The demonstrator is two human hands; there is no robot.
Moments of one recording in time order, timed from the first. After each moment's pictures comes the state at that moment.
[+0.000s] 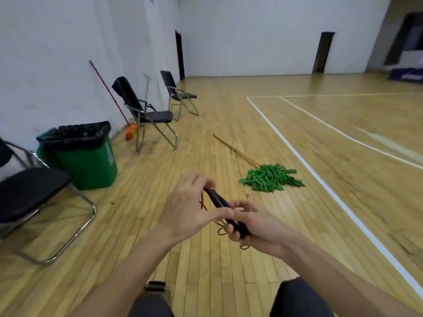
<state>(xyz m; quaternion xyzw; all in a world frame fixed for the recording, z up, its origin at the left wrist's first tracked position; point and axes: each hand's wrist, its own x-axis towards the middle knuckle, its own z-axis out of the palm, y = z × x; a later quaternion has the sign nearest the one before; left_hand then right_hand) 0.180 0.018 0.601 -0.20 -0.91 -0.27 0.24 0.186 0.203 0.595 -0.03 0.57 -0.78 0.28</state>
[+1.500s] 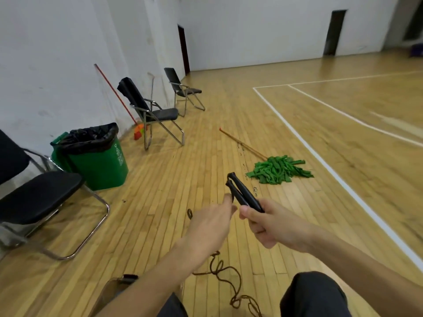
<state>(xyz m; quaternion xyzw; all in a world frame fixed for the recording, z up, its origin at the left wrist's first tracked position) 0.193 0.087 0.591 -0.11 -0.99 -0.07 0.10 0.195 0.255 0.612 -0.13 0.75 -0.60 0.25</state>
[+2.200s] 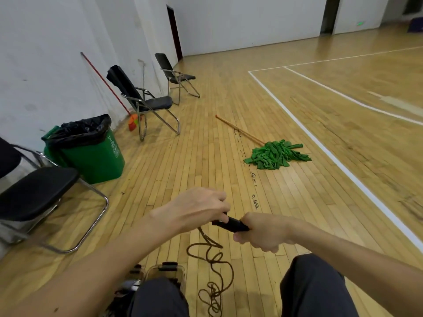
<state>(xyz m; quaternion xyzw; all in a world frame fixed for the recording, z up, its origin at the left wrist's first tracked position) 0.175 0.061 0.617 -0.40 -0.91 0.09 0.00 0.180 0.240 0.577 -0.14 0.86 -0.31 0.39</state>
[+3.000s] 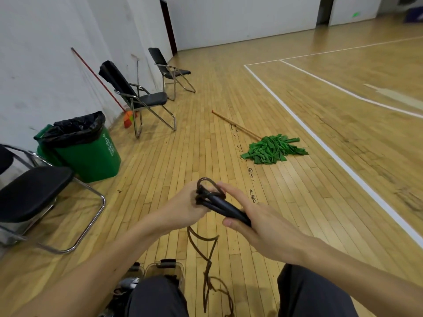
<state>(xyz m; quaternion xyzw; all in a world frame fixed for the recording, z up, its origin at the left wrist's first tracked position) 0.182 0.046 0.611 -0.21 -0.90 -0.37 -0.09 0.216 0.253 0.579 -0.31 0.87 -0.37 0.04</state>
